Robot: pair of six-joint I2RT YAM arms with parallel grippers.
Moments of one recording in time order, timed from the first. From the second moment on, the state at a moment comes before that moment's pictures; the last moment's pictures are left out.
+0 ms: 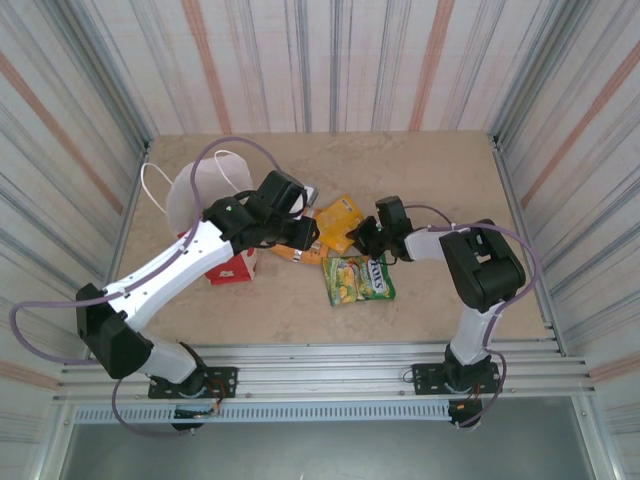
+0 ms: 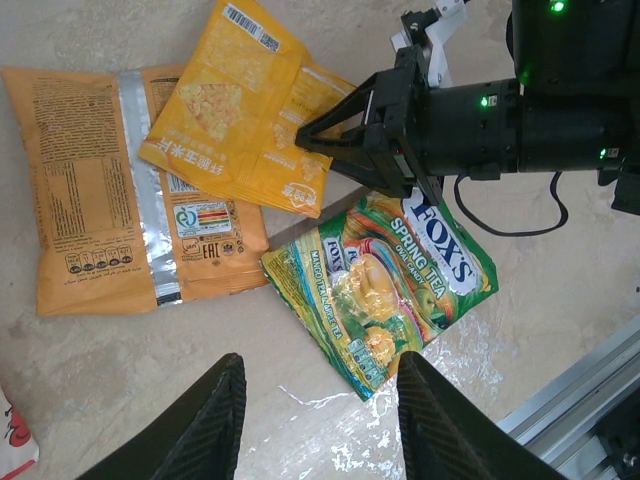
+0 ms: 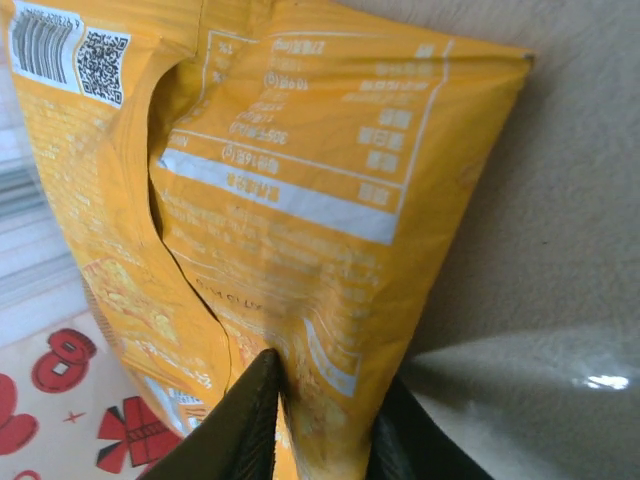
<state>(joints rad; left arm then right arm) -0.77 1.44 1.40 -0.85 0.03 -0.36 0.42 1.84 0.85 0.20 -0.35 1.32</state>
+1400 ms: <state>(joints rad) -0.60 1.32 1.39 -0.54 0.39 -0.50 0.22 1.25 0.86 0.20 -1.00 0.75</state>
